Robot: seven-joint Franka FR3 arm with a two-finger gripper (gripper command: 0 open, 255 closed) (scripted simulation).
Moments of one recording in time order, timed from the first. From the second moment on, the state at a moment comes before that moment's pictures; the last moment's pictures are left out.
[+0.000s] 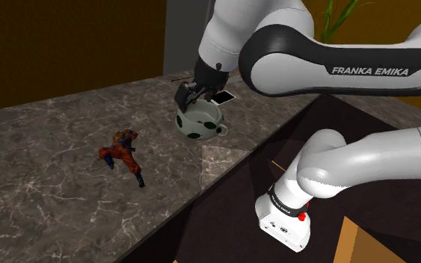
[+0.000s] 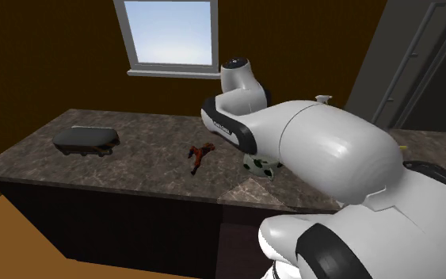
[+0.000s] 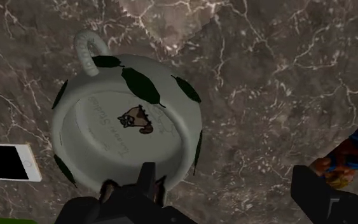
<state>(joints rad) 0.10 -0.74 0.41 -2.52 0.06 2.05 0.49</state>
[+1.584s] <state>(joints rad) -0.15 -0.19 1.01 -2.41 -0.25 2.48 1.06</state>
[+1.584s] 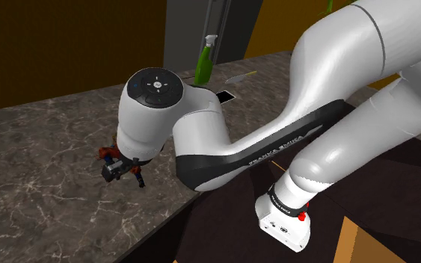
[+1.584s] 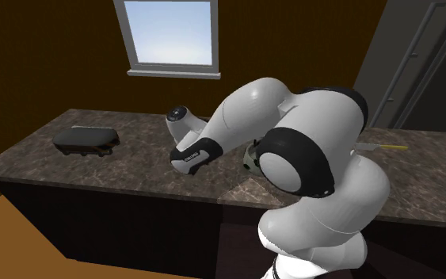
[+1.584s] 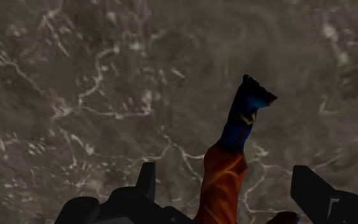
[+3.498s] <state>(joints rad) -0.08 -0.28 0.93 -2.36 -0.13 2.38 0.93</state>
